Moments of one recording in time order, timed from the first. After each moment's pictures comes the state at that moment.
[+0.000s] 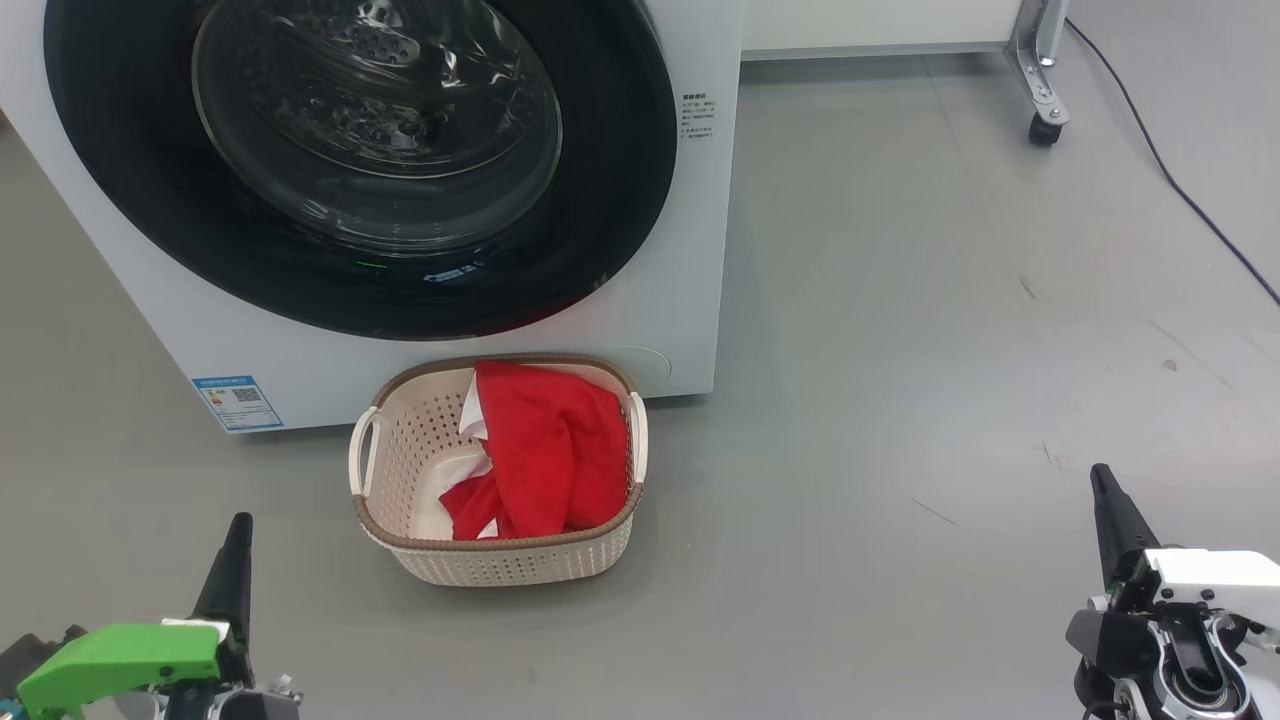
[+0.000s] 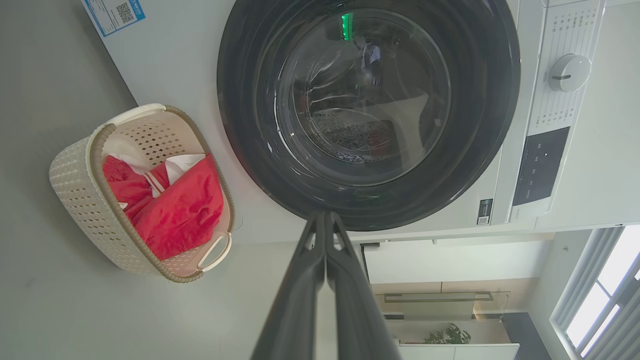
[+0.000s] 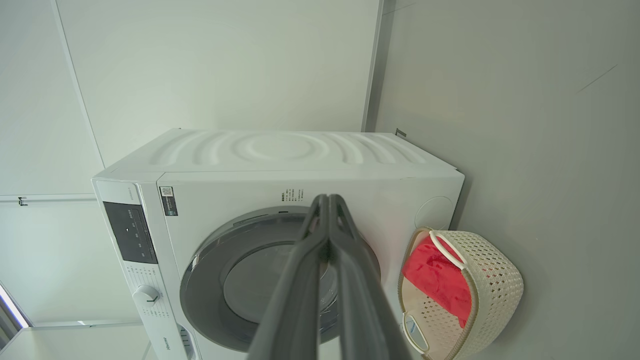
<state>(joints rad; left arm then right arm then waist) -0.06 0.05 0.06 0.28 -1.61 -0.12 0.09 -0.05 -0.08 -0.07 0.28 1.66 0.12 0.06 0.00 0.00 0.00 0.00</state>
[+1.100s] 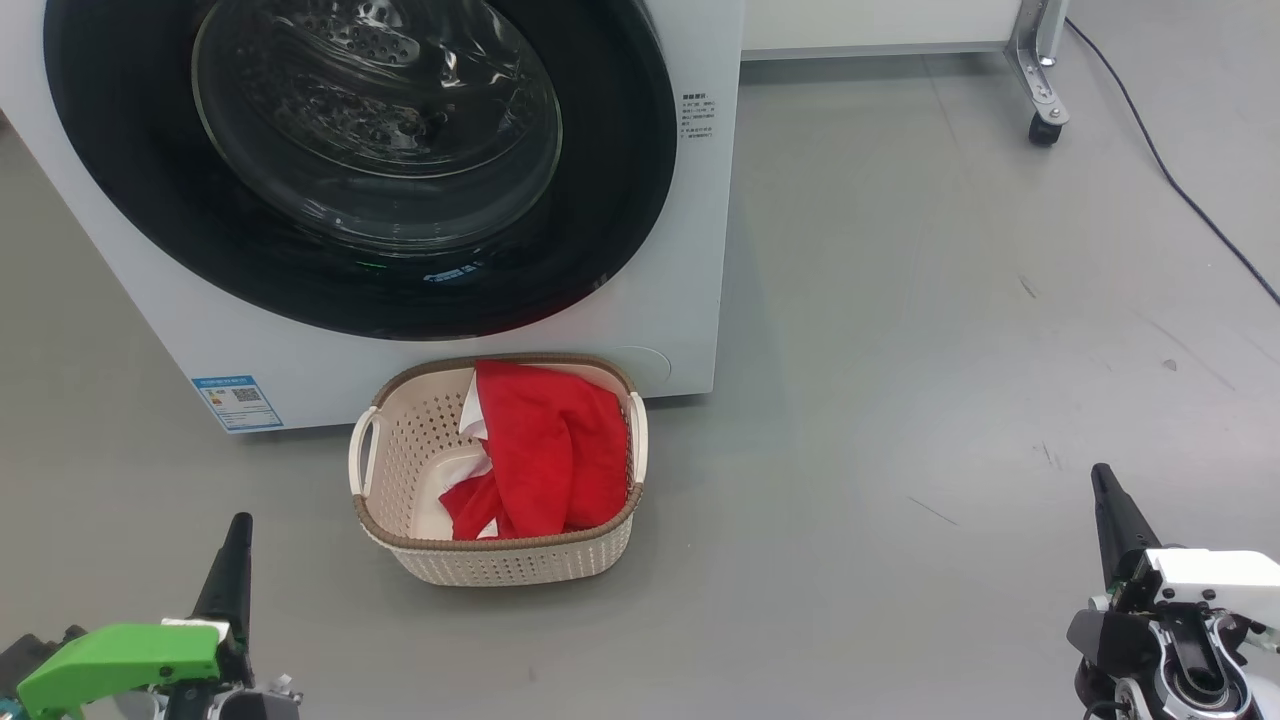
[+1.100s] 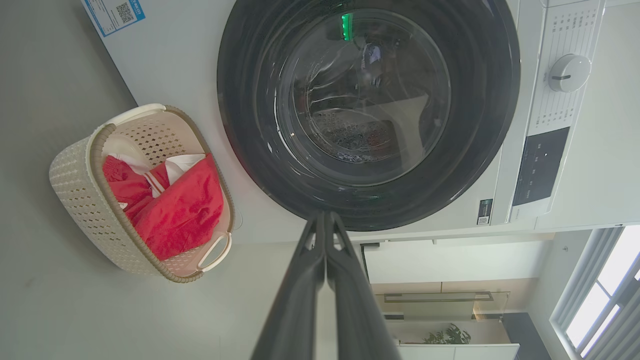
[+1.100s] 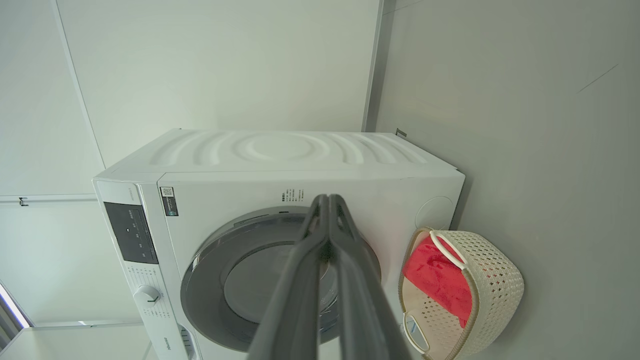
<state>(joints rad) -0.06 0.05 0.06 0.27 -1.61 -0.12 0.09 -0.05 -0.08 -0.08 0.28 1.66 0.12 0.06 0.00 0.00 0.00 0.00</state>
